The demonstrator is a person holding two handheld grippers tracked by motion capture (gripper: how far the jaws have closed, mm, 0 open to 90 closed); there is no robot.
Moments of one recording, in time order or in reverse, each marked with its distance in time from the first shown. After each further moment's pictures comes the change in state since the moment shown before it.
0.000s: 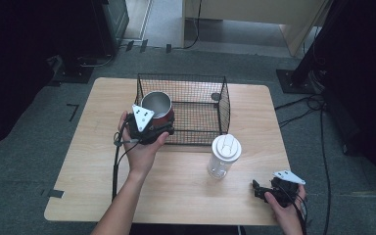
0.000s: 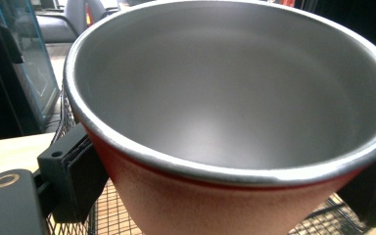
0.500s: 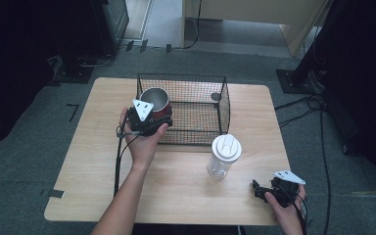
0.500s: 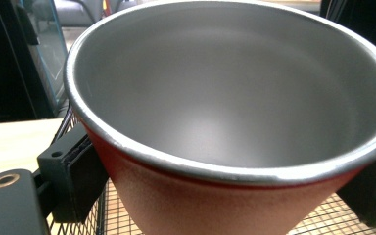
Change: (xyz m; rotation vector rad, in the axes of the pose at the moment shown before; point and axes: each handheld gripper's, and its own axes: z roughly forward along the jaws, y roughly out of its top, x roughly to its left) left arm 0.013 -0.008 0.032 0.053 0.060 -0.032; right arm 0.000 0.000 0.000 0.001 0.001 -0.001
